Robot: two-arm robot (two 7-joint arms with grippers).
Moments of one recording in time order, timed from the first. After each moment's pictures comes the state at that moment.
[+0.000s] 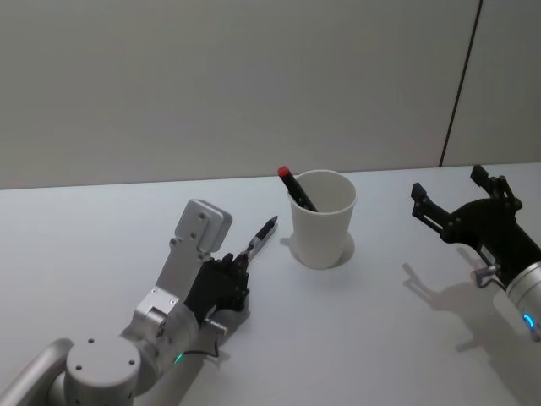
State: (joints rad) left arm -0.10 0.39 0.43 -1.67 -0.25 0.37 -0.01; right arm -0.01 0.34 -0.23 -1.77 0.29 0.03 0.07
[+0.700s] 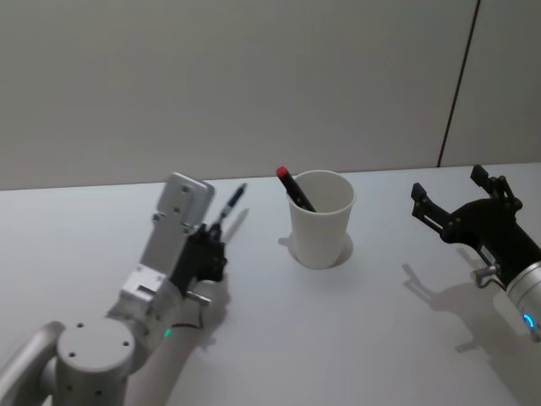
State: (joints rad) left arm -0.12 0.37 0.41 -1.71 -0.21 0.40 0.10; right arm -0.01 0.34 -0.23 -1.77 0.29 0.03 0.07
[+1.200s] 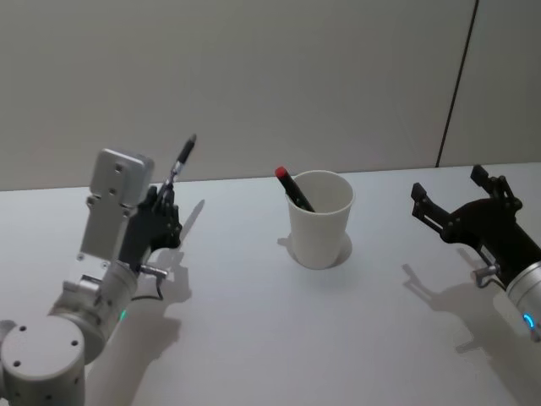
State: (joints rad) left arm -0.06 0.45 0.33 -1.80 -0.25 0.29 0.19; right arm -0.01 0.34 -0.23 -1.77 0.29 0.03 0.07
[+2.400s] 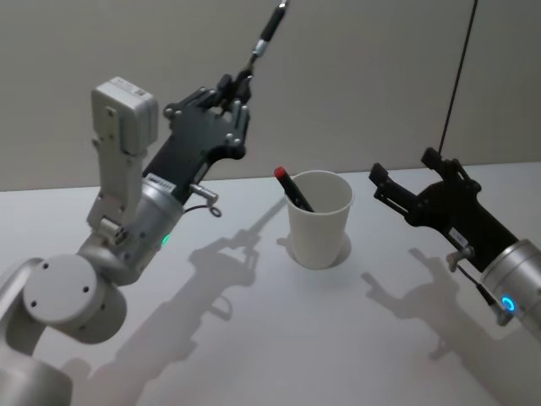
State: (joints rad) left arm -0.27 0.32 0.32 -1.61 -0.28 -0.19 -0.19; right arm 0.04 0.29 -0.23 -1.76 0.47 0.05 0.25
